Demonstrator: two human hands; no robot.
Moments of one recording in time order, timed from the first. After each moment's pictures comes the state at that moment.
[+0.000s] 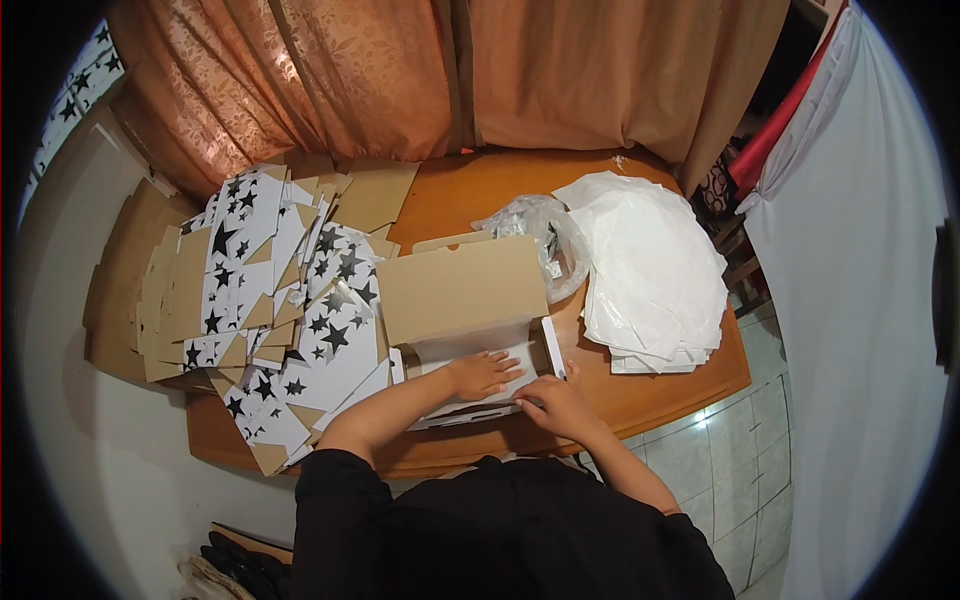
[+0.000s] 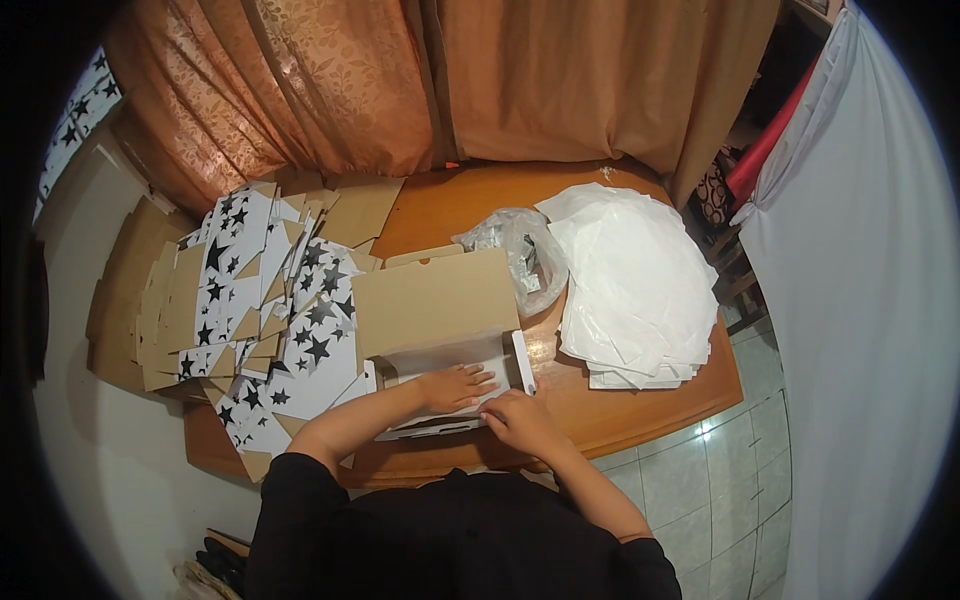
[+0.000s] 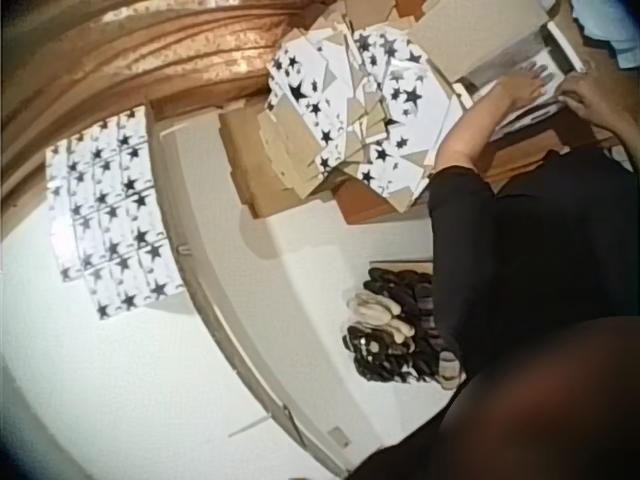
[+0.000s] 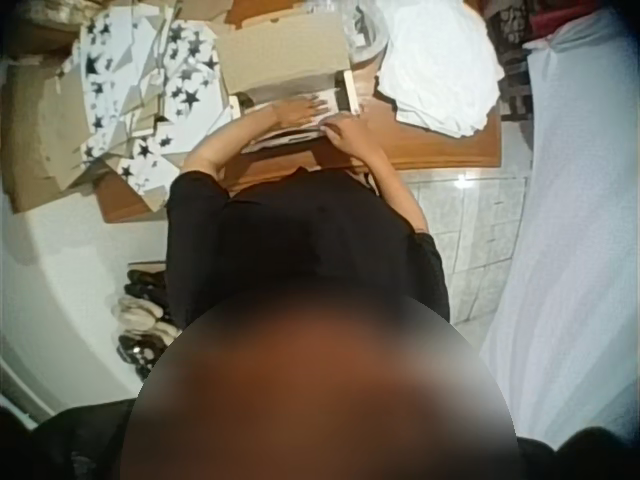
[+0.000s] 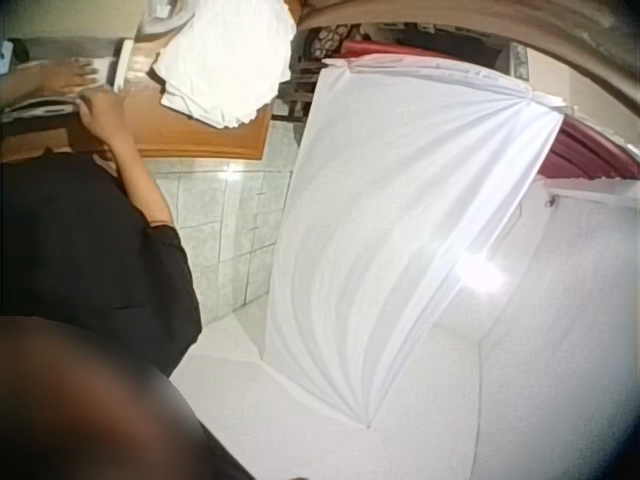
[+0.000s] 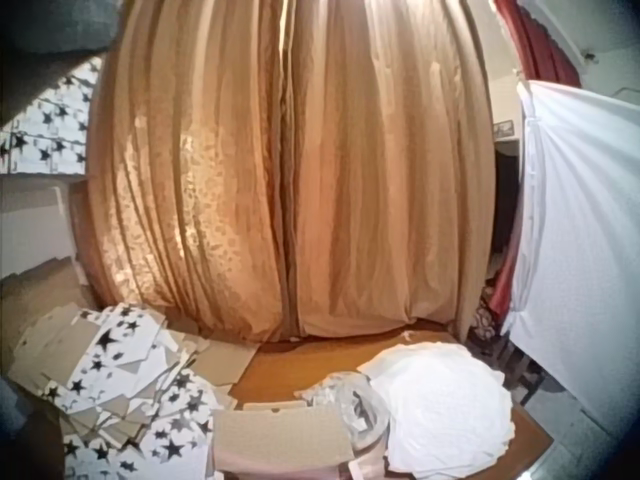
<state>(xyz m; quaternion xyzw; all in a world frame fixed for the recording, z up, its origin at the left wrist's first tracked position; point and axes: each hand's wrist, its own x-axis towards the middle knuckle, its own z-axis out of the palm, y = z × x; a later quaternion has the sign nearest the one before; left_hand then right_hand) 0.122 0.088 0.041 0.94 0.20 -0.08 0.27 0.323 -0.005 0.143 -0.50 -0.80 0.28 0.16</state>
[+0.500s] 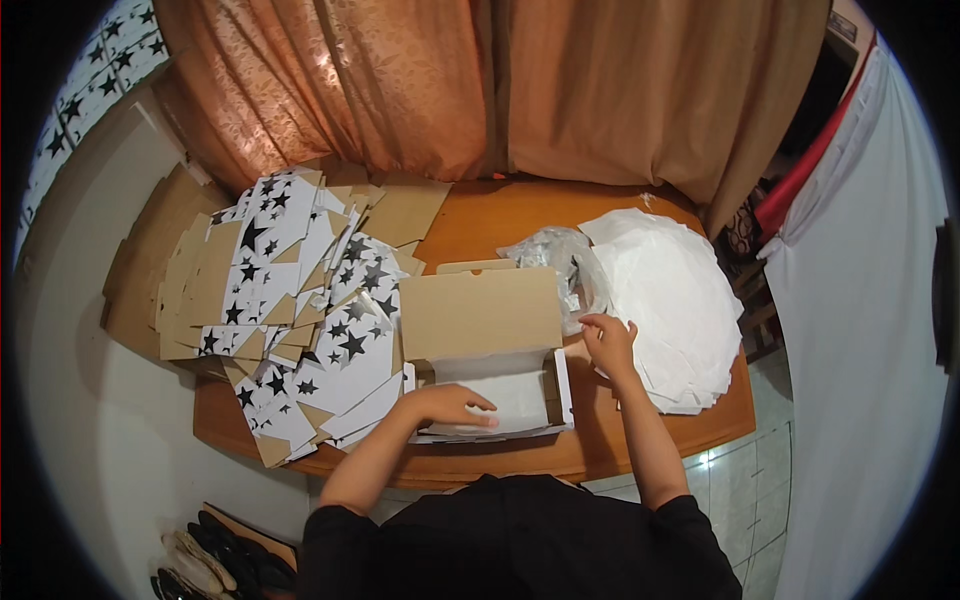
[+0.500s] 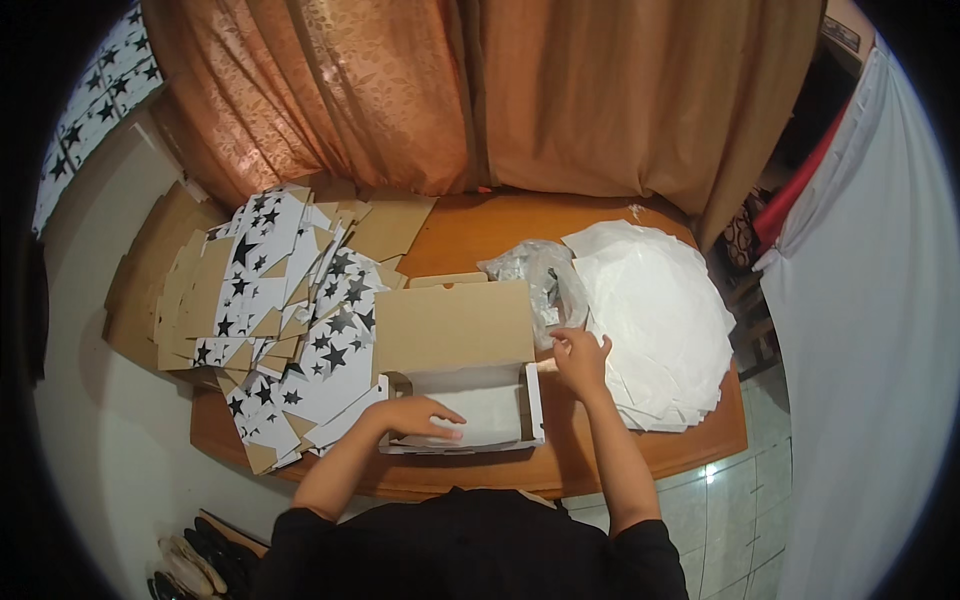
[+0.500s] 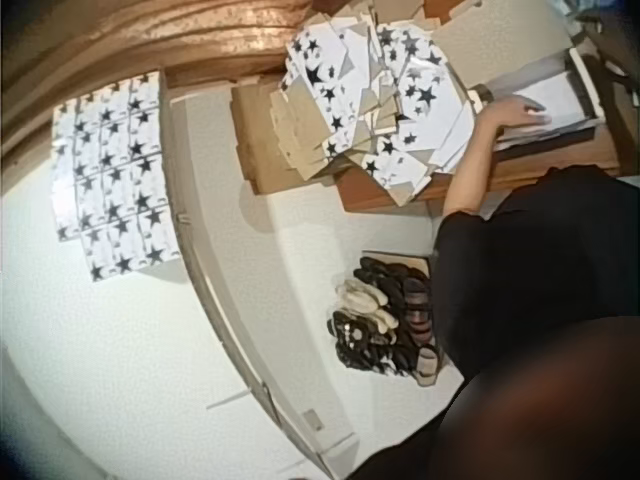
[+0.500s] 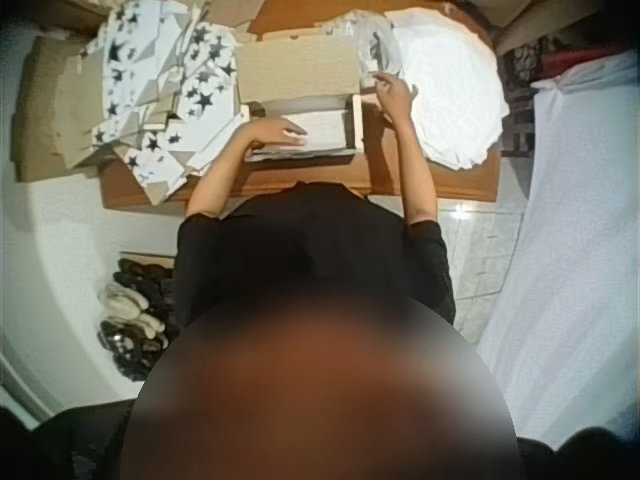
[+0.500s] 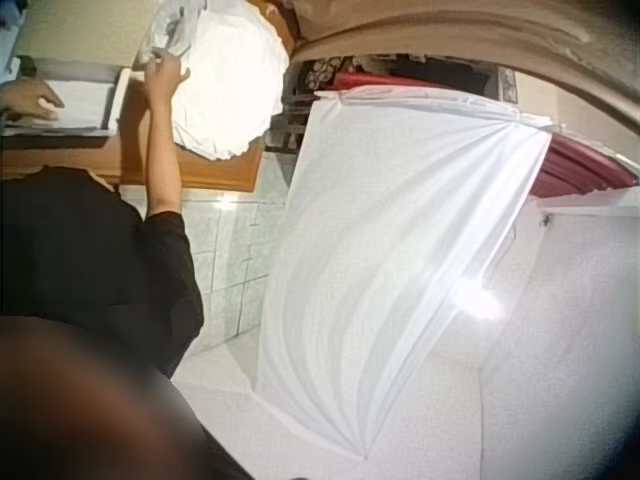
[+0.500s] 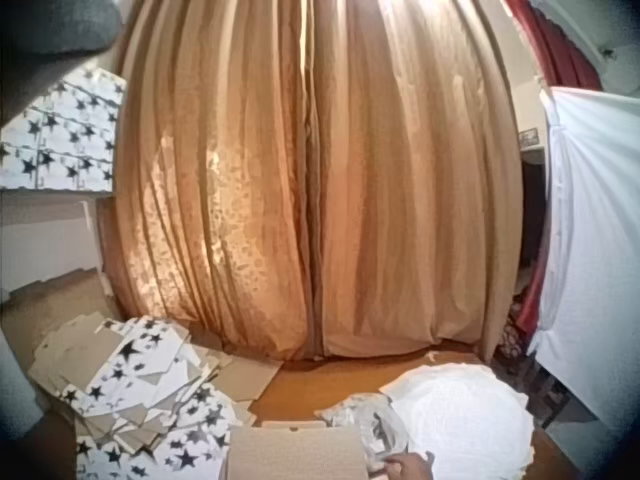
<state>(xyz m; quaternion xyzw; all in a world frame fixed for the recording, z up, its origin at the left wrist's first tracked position) 0.083 0.059 0.156 0.77 0.40 -0.09 0.48 0.386 0.125 0.130 -0.63 -0.70 0.19 0.28</state>
